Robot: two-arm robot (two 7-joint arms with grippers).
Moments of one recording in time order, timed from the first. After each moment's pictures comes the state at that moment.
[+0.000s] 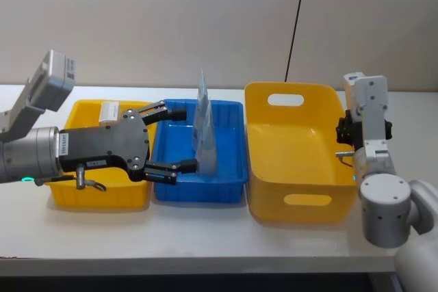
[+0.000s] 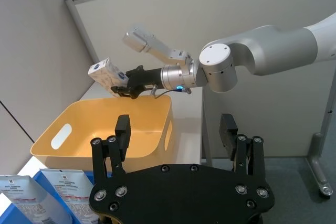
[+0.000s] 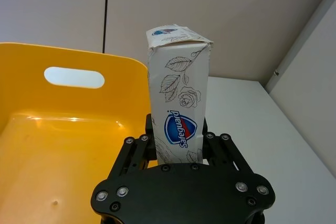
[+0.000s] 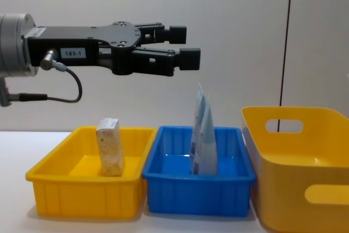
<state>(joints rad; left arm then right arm) -0.61 0.50 0.51 -1.39 -0.58 -0.07 -1.13 0.47 0.27 -0.38 -1.18 0.19 0.20 -0.42</state>
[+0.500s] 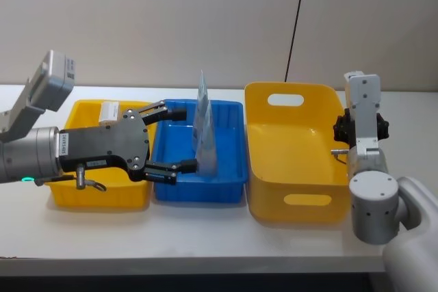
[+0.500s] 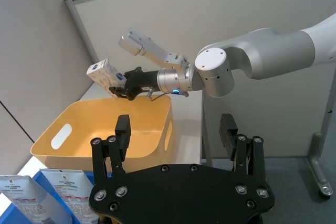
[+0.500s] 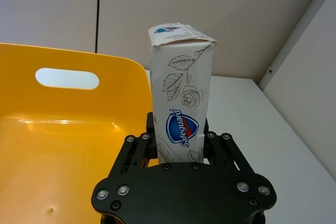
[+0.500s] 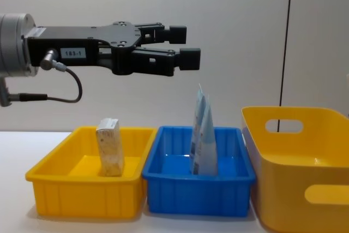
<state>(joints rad) -0.61 0.50 0.51 -1.39 -0.58 -0.07 -1.13 0.50 0.23 -0.38 -1.13 0.16 0.20 -0.46</state>
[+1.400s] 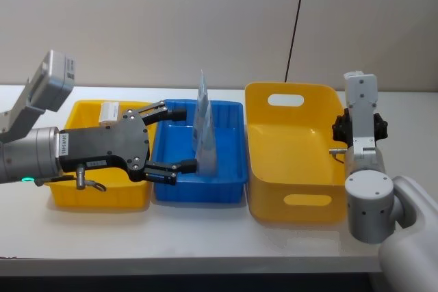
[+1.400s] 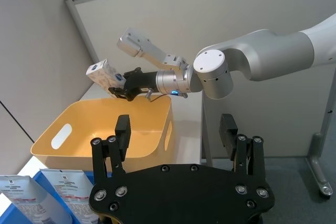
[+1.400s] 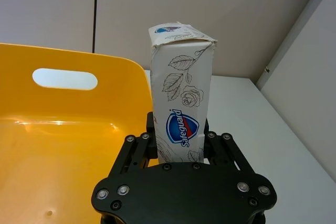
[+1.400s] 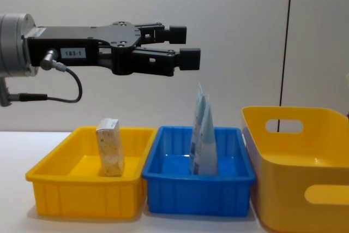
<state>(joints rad) -0.61 0.50 0.51 -1.39 -0.58 -0.07 -1.13 0.51 0.22 -0.39 -1.11 0.15 0.20 -0.48</state>
